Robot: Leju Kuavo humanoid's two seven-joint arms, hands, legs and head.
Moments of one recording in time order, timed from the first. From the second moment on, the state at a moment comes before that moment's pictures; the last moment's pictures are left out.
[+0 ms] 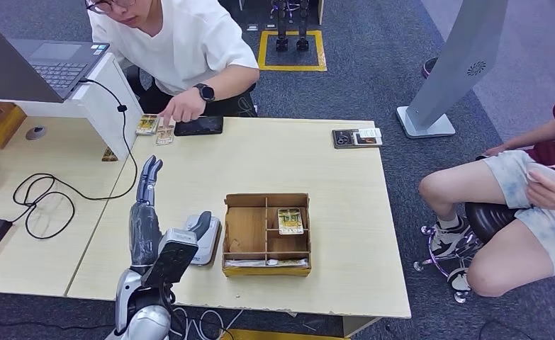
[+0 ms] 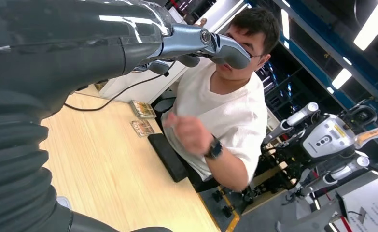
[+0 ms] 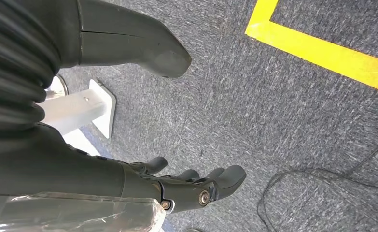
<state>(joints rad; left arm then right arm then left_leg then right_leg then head) -0.09 0.04 -0.36 -1.65 -0.64 0.57 -0.13 0.32 0.34 -0.76 -1.08 1.32 0.09 0.03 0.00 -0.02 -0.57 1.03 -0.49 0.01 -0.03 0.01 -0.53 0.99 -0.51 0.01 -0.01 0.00</state>
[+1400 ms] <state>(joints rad) -0.04 0.07 -0.36 -1.69 -0.62 0.65 -0.22 0.29 0.34 -0.82 -1.06 1.39 0.09 0.00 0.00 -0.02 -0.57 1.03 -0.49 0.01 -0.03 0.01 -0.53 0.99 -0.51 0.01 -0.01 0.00</state>
